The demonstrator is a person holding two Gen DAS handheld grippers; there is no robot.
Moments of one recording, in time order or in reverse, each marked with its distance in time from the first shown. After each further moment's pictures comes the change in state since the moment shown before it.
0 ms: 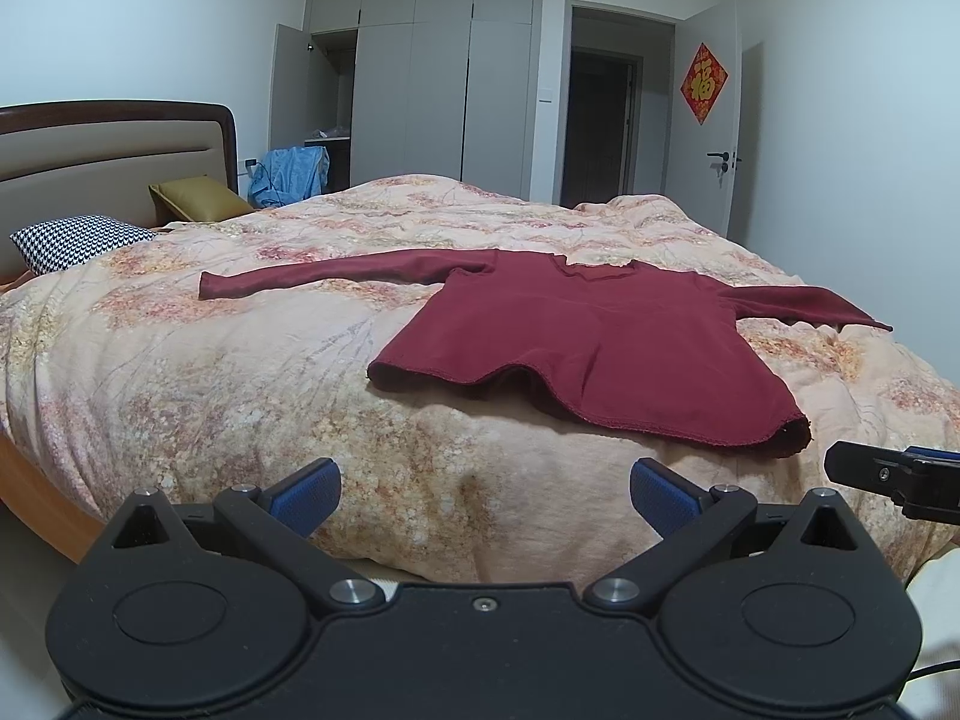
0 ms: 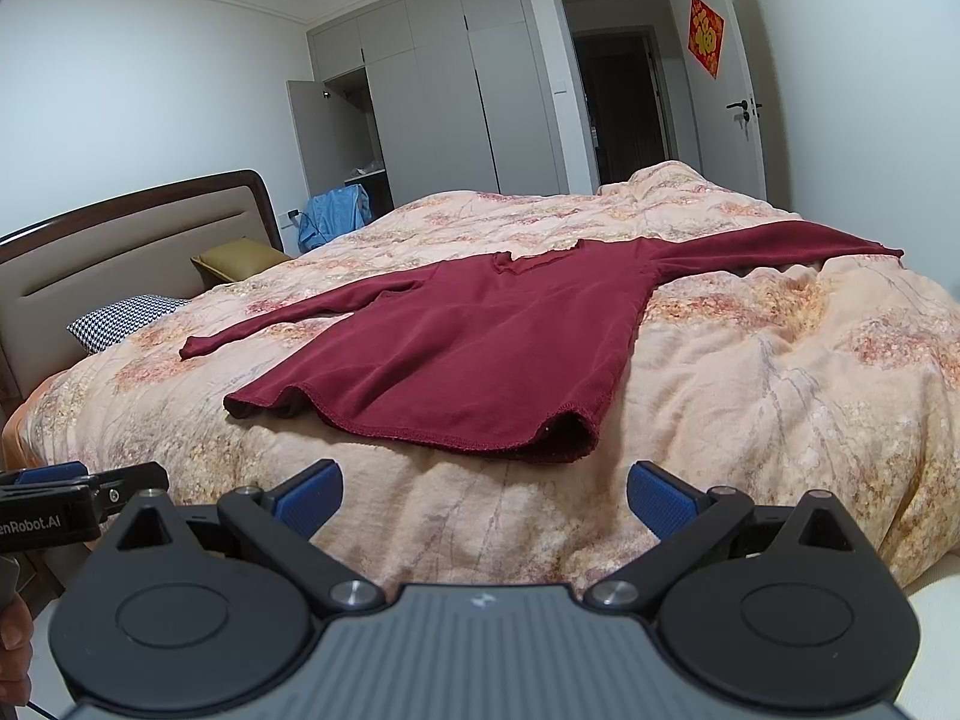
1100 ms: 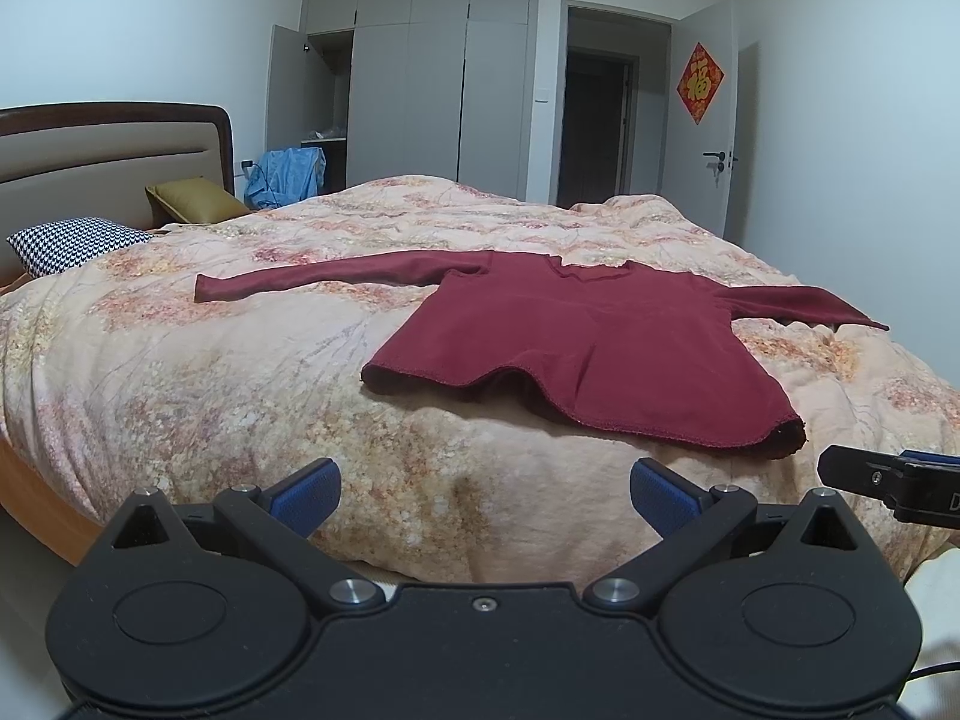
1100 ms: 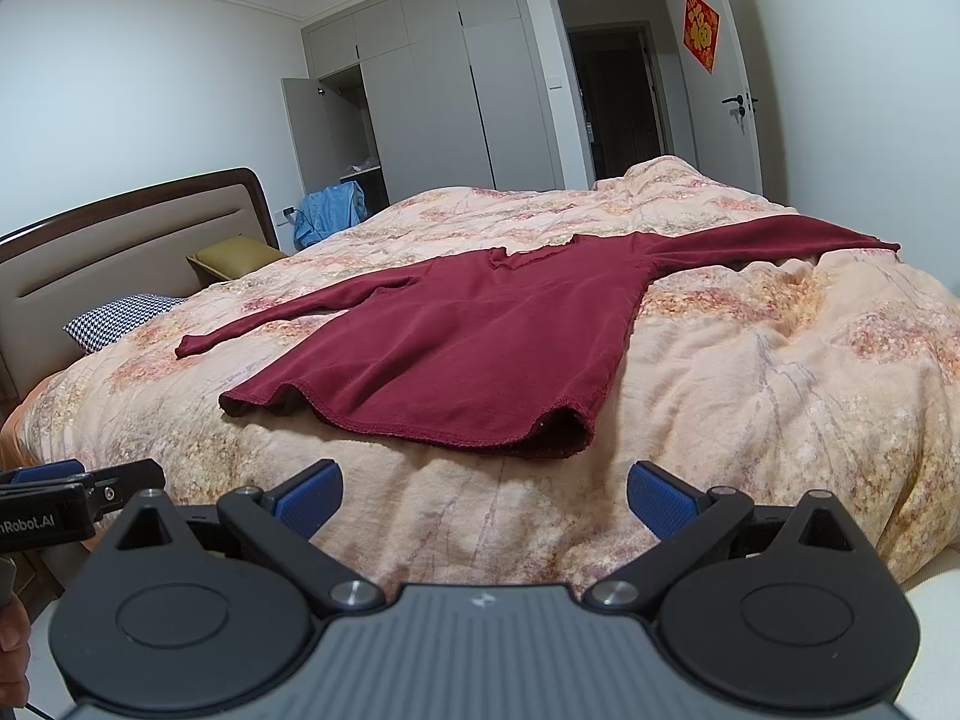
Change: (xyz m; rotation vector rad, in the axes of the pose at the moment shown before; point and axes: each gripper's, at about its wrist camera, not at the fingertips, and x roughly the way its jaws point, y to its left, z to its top) left arm 0.000 -0.003 0.002 0.002 0.001 -0.001; right arm 0.001 -0.001 0.000 0.007 0.011 -0.005
